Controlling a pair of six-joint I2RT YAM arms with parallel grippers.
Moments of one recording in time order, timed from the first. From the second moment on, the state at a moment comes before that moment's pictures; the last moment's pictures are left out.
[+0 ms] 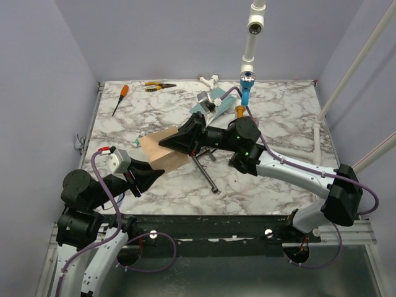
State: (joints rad) left arm -0.27 0.34 0.88 -0.51 0.73 -0.15; right arm 0.99 1.48 1.17 0.72 -0.54 0.58
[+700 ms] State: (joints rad) left arm -0.27 0.24 0.78 -0.38 0.89 0.04; right arm 0.99 1.45 1.08 0.94 -0.67 0.58
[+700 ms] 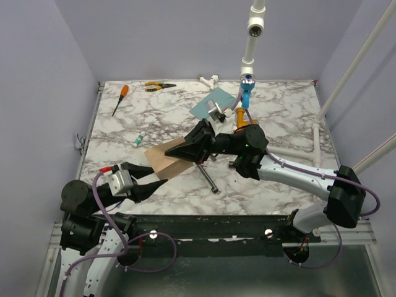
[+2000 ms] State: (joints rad) left arm -0.25 0.29 0.48 -0.32 0.85 -0.26; right arm 0.99 1.45 1.01 0.49 -0.54 0.39
